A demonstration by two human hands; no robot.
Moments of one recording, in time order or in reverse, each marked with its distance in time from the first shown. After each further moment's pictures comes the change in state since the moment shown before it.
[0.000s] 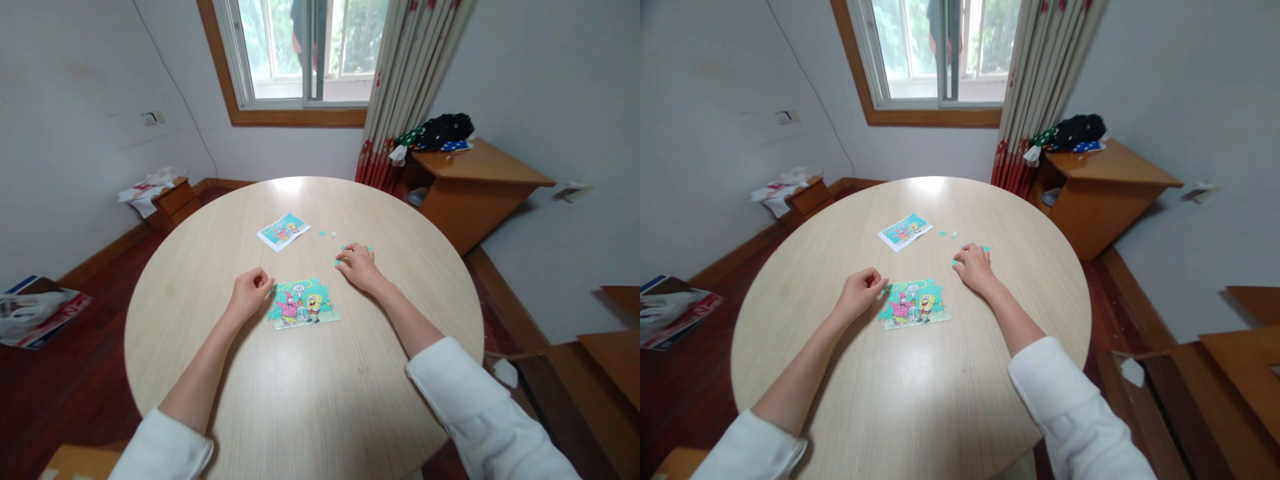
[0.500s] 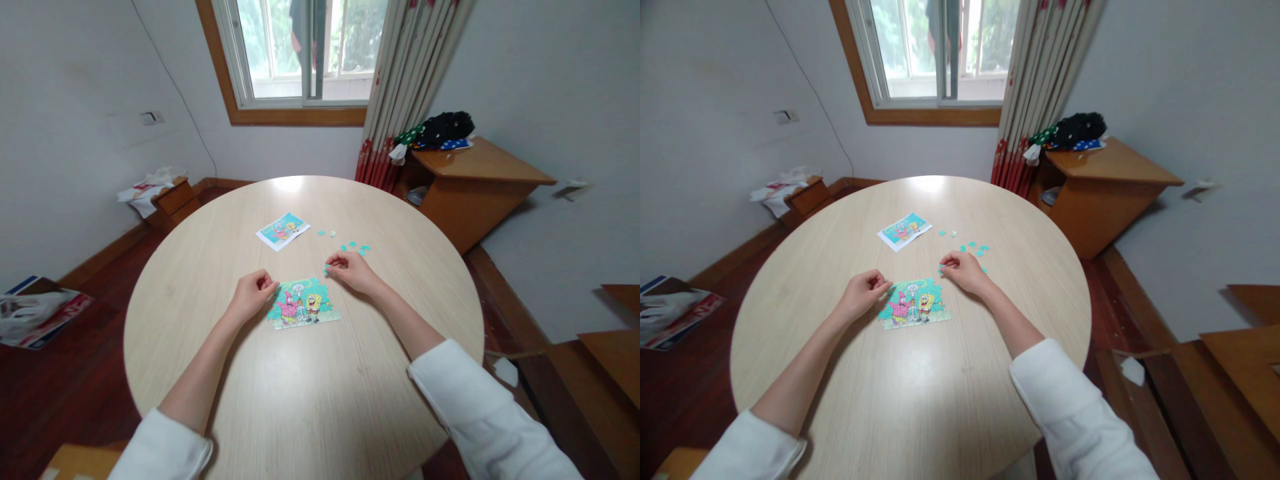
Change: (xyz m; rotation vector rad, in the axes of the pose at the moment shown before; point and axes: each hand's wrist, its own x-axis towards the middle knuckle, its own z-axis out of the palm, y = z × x) left_hand -0.002 0.005 0.001 -0.016 -0.094 -0.013; right_hand -0.003 -0.025 -0.002 0.737 -0.171 0.104
